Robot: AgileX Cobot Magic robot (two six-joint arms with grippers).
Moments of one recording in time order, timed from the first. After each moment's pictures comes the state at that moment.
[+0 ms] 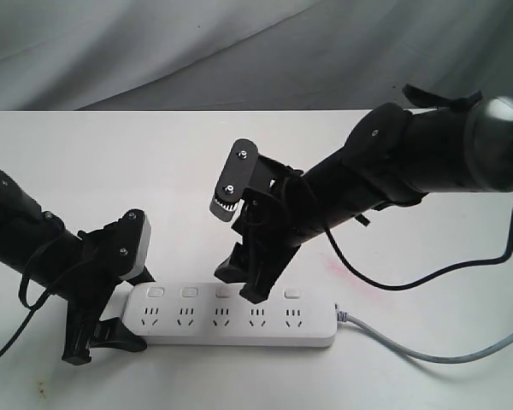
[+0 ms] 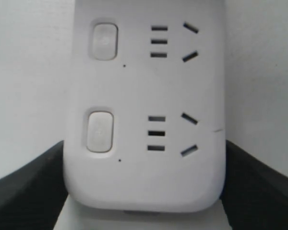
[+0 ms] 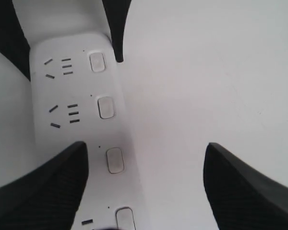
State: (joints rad) left arm -0.08 1.89 -0.82 -0.87 0.65 2.07; right arm 0.59 1.88 -1.12 0.93 0.51 -1.49
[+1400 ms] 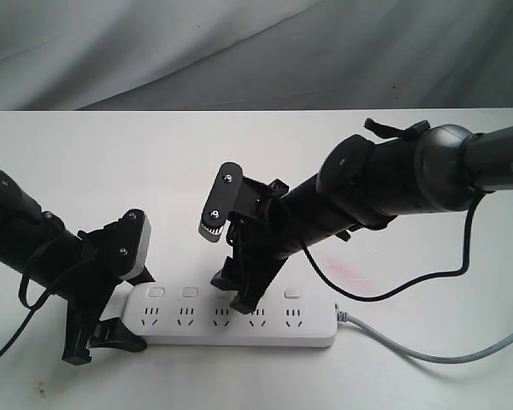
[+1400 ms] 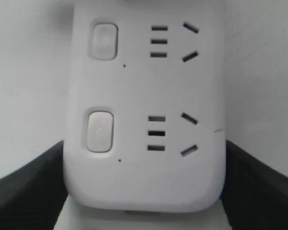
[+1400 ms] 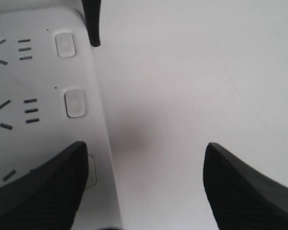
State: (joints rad) left arm -0.08 1.89 -0.82 -0.87 0.65 2.07; right arm 0.63 1.98 -1.13 0.96 0.38 -1.56
